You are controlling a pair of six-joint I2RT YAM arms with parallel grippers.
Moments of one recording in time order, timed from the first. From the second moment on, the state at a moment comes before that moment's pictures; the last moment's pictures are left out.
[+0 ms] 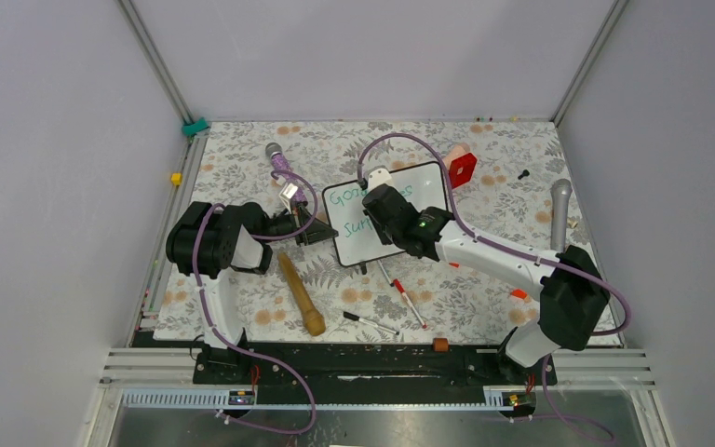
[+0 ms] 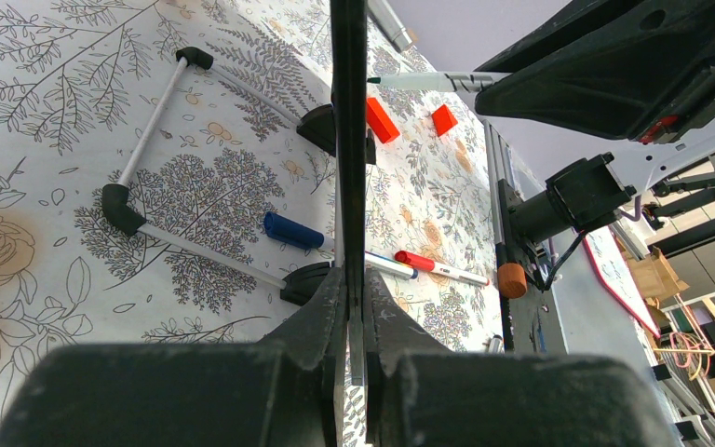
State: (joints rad) left arm -0.13 1.99 0.55 1.47 1.19 -0.76; right arm 0.90 1.56 1.19 -0.46 0.43 0.21
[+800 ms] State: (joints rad) left arm -0.13 1.99 0.55 1.47 1.19 -0.76; right arm 0.89 1.58 1.22 -0.47 0.43 0.22
